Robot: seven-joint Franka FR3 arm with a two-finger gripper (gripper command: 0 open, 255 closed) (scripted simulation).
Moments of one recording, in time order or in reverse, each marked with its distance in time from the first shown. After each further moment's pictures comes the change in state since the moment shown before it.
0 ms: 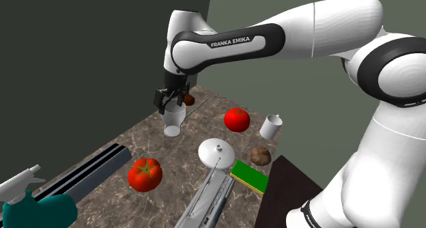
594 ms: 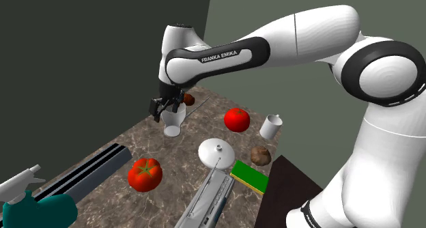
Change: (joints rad) arm 0.018 0.077 -0.002 -0.002 -0.022 0.086 0.017
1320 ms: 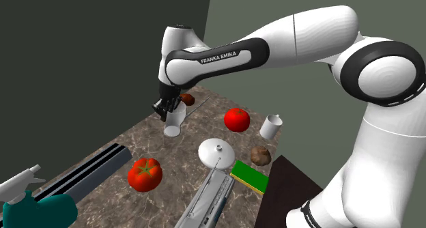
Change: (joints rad) arm 0.001 0.004 0.000 -0.002 -0.001 0.007 0.001
